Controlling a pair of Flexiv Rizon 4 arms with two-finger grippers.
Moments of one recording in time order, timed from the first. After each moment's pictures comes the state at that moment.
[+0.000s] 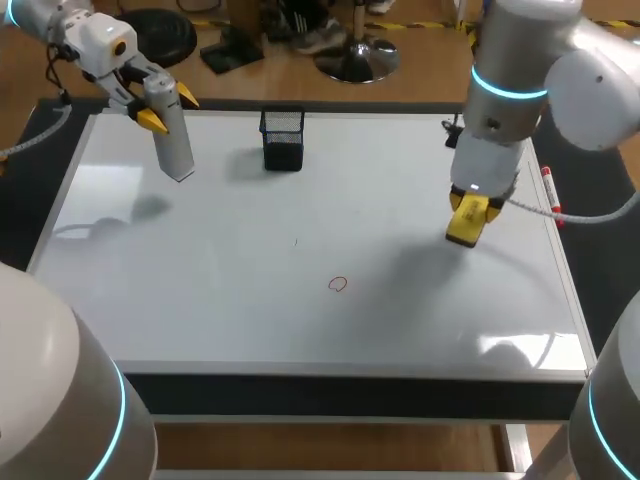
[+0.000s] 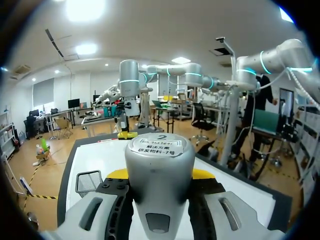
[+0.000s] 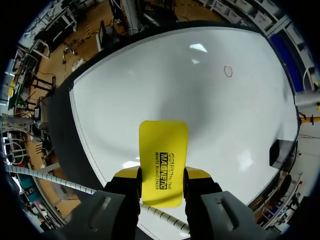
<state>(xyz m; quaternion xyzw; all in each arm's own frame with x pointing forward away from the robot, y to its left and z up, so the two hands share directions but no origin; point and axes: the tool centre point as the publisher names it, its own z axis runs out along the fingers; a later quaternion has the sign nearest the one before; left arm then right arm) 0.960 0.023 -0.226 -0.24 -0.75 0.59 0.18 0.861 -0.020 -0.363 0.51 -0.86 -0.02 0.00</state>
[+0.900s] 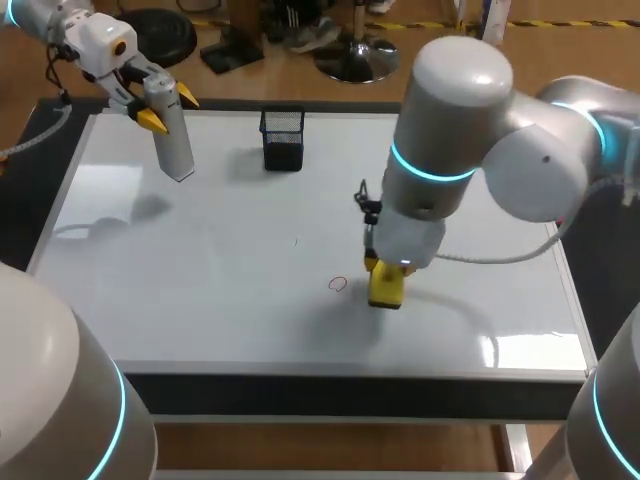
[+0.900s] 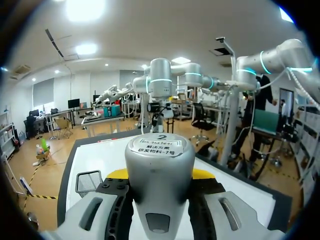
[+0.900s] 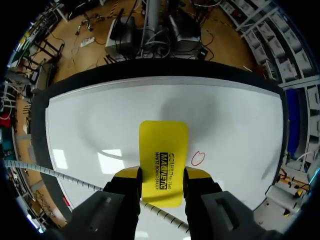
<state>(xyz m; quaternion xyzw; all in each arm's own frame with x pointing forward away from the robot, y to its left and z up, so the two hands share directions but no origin) 0.960 0.023 -0.226 -0.24 -0.75 0.59 0.18 0.763 0.128 -0.374 0.66 -0.75 -0.04 -0.04</state>
